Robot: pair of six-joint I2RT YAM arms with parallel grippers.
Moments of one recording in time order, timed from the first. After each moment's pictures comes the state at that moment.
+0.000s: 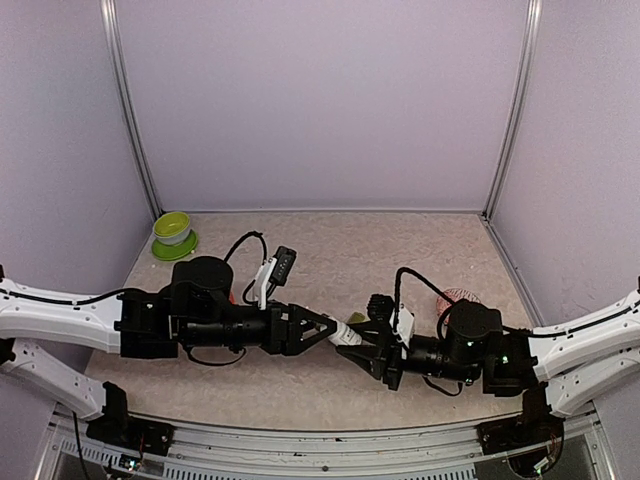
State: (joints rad) left arm -1.22 1.24 0.80 0.15 0.03 -0.72; right arm 1.33 1.17 0.50 0.55 0.14 -0.04
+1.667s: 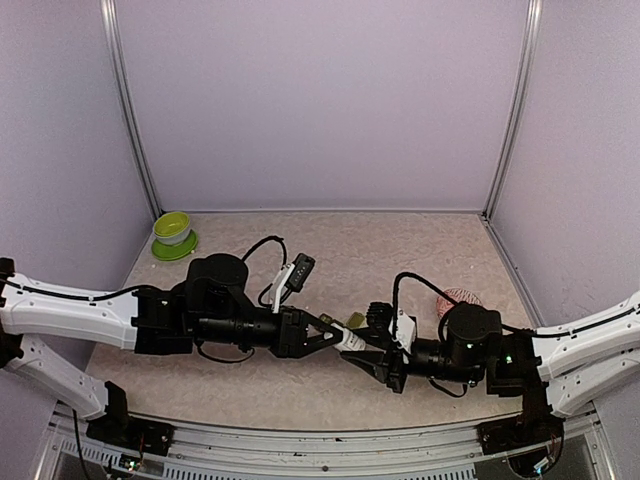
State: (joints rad) left arm -1.19 1.32 0.83 0.17 0.22 -0.70; right arm 1.33 1.14 0.49 0.47 0.15 -0.08
